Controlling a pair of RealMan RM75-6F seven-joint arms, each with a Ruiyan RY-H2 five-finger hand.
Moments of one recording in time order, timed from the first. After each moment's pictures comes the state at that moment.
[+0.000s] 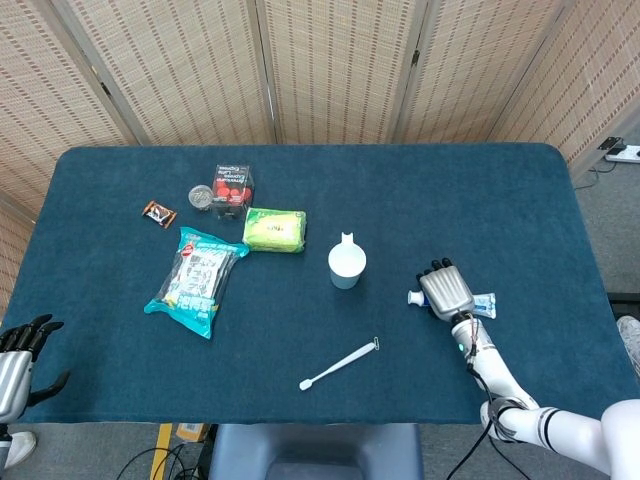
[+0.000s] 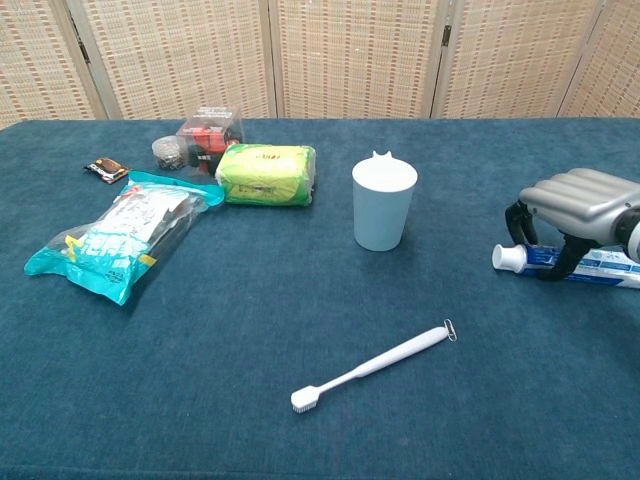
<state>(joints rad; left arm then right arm) -0.05 -1.12 -0.02 -1.59 1.46 1.47 0.06 0.65 -1.58 0.06 -1.23 -1.09 0.96 -0.57</state>
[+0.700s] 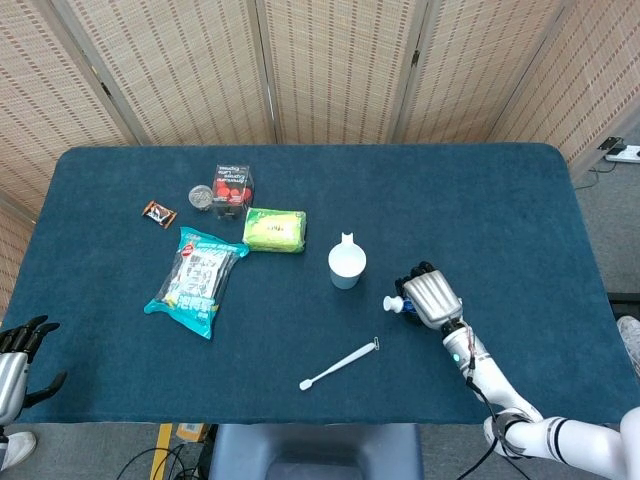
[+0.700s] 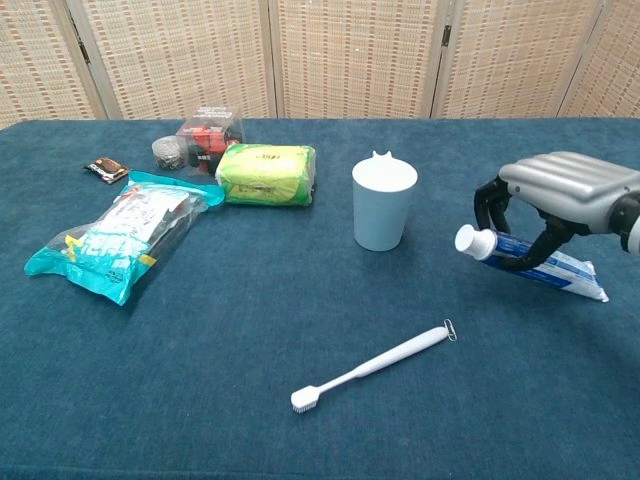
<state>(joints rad) -0.05 -1.11 -0.02 -1.59 1.46 1.48 0.05 0.62 -1.51 0.08 -1.40 -1.28 1.05 -0.33</state>
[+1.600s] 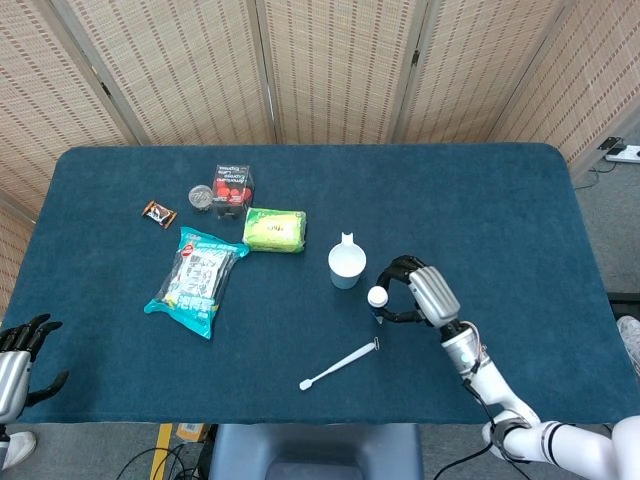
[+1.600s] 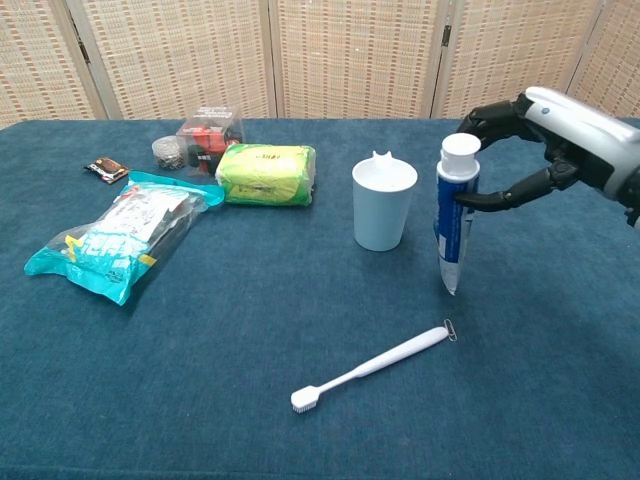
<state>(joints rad) -0.05 -1.10 -0.02 -1.62 1.45 1.46 0.08 0.56 -1.59 0.11 -1.26 -1.54 1.27 0.46</state>
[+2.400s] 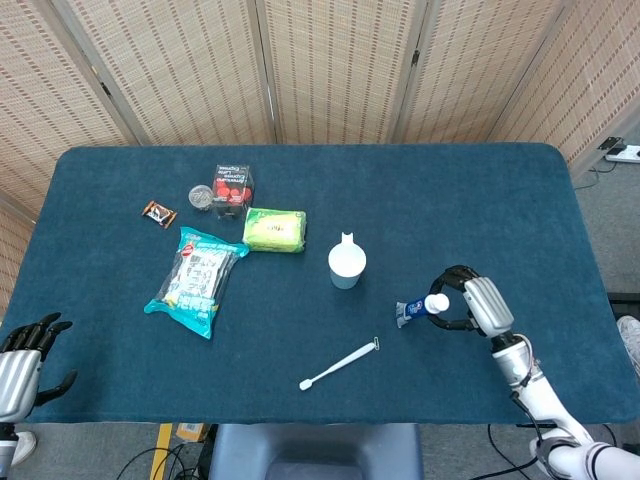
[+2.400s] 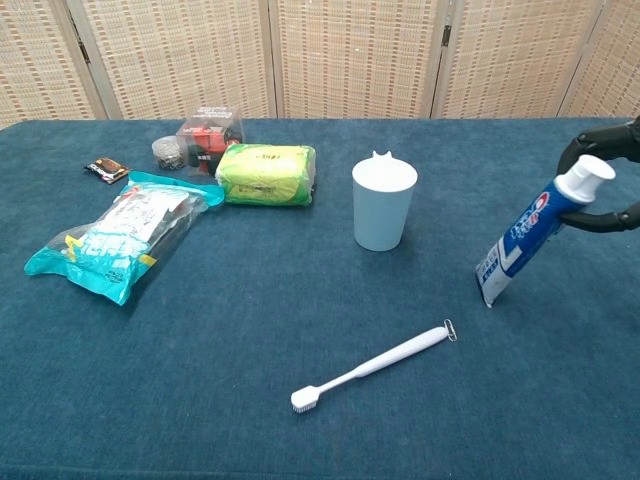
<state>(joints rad) -0.06 -1.10 -0.02 -1.65 1.47 1.46 0.11 0.44 -1.49 0.03 -1.15 -1.56 1.33 0.60</state>
